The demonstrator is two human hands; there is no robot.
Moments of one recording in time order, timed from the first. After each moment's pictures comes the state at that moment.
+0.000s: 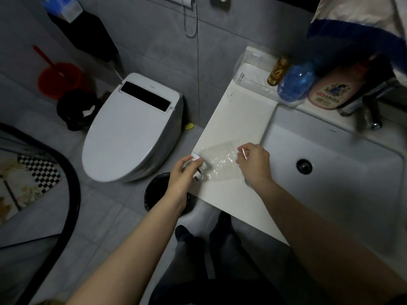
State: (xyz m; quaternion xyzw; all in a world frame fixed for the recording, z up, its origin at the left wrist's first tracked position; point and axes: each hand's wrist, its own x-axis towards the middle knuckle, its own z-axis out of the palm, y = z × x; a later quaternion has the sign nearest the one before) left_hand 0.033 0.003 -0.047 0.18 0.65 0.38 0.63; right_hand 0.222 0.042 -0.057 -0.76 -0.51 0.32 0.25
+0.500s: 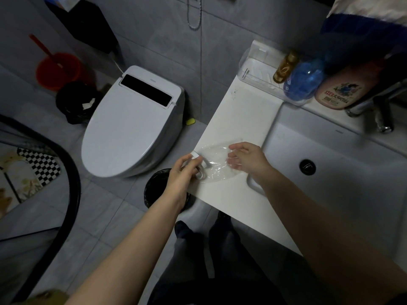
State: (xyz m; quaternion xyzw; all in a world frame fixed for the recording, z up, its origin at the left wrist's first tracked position) left_hand 0.029 0.012 -0.058 0.14 0.64 0.39 0.65; right_hand 0.220 0.064 -0.055 -0.67 -0.29 0.62 0.29
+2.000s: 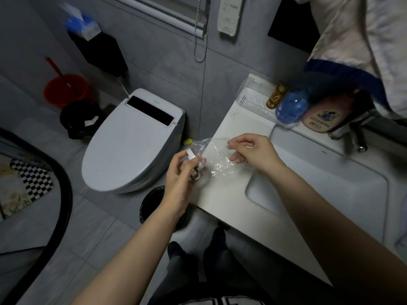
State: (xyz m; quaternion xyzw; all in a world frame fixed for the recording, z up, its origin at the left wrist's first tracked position) left_hand 0.019 0.002 0.008 0.20 0.47 0.56 0.65; right_hand 0.204 0.071 0.053 -0.64 -0.44 0.54 0.31
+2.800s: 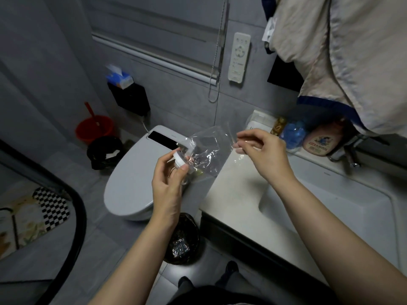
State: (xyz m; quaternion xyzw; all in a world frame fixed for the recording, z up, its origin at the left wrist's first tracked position) left_hand -0.053 -0.045 0.094 0.33 0.44 0.68 0.49; right_hand 0.156 0.024 0.141 -0.56 -0.61 0.33 0.45
